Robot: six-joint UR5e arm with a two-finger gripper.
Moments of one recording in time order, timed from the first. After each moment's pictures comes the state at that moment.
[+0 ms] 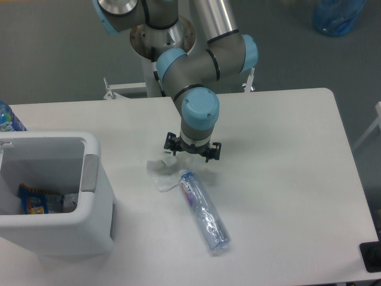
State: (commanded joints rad) arm 2.44 -1.88 -1.91 -1.05 1.57 0.64
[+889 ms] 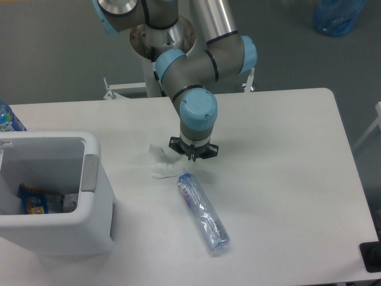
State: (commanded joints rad) arm 2.44 -1.84 -1.90 -1.06 1.59 0.66
